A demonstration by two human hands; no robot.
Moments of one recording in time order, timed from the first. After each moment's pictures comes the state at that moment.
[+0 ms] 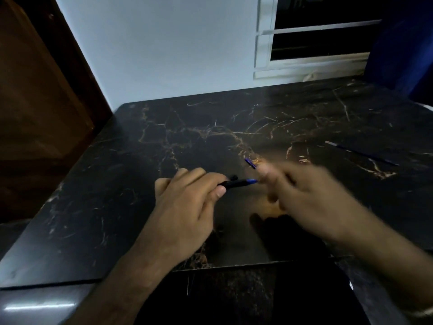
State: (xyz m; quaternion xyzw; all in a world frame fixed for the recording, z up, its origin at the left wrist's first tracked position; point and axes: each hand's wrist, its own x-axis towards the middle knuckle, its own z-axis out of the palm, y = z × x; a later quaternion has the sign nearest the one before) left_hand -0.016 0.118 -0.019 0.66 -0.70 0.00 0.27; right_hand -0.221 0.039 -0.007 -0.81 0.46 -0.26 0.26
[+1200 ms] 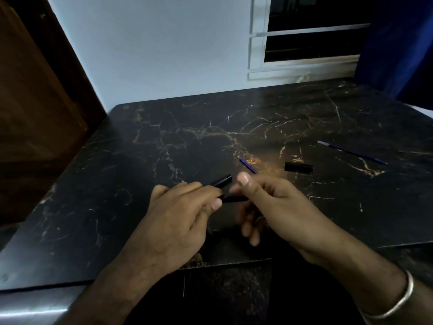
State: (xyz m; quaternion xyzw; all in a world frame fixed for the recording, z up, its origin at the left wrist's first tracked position) left_hand -0.016 0.132 -0.015 0.64 -0.73 -0.05 0.24; right_hand -0.199 0.061 -0.029 -0.66 0.33 -0.30 0.61
